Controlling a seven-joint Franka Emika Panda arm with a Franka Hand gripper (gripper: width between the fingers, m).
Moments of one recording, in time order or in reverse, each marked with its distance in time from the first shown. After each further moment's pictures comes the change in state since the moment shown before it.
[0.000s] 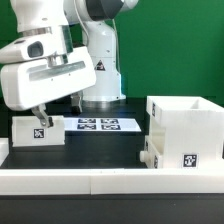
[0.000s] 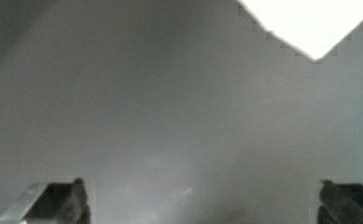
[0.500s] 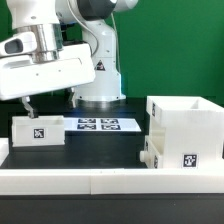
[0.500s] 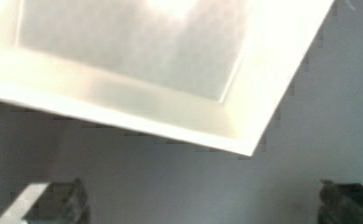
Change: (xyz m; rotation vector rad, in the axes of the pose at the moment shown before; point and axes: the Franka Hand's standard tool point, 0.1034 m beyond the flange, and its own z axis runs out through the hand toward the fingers) arm -0.032 -0.011 -0.005 -0.033 0.011 0.338
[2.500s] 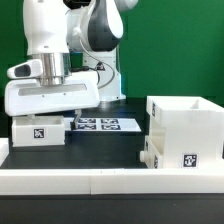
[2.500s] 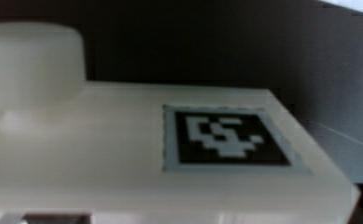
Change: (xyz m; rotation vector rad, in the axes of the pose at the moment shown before) arm -0.061 -0.020 0.053 -0.091 0.026 0.183
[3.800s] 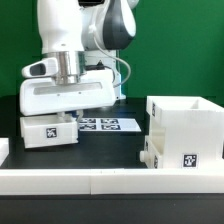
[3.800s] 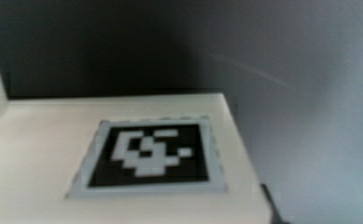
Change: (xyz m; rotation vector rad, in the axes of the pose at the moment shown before) arm 0.038 -0.039 -0.009 0.014 0.012 0.044
